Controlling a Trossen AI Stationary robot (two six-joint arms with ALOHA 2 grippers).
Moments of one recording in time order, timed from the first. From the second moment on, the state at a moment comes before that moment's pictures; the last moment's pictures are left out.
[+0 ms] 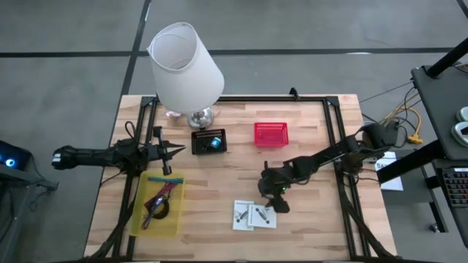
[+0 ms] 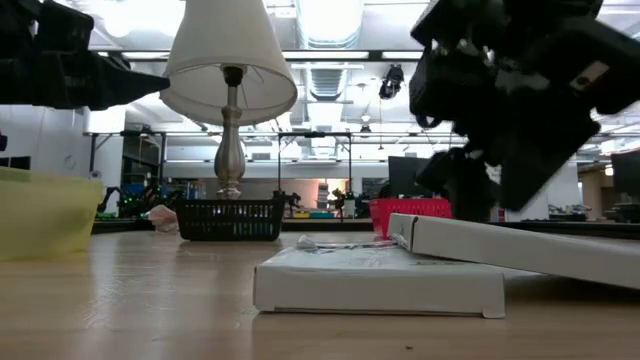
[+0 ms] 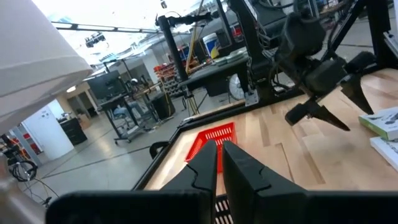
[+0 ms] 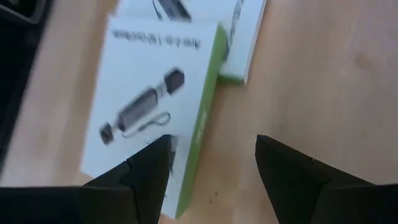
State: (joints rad) left arm -0.01 0.14 0.01 0.17 -0.21 0.40; right arm 0.24 1.70 0.81 -0.10 -0.32 0.23
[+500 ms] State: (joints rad) left arm -0.01 0.14 0.01 0.17 -0.21 0.40; right arm 0.25 1.77 0.86 -0.16 -0.32 0.23
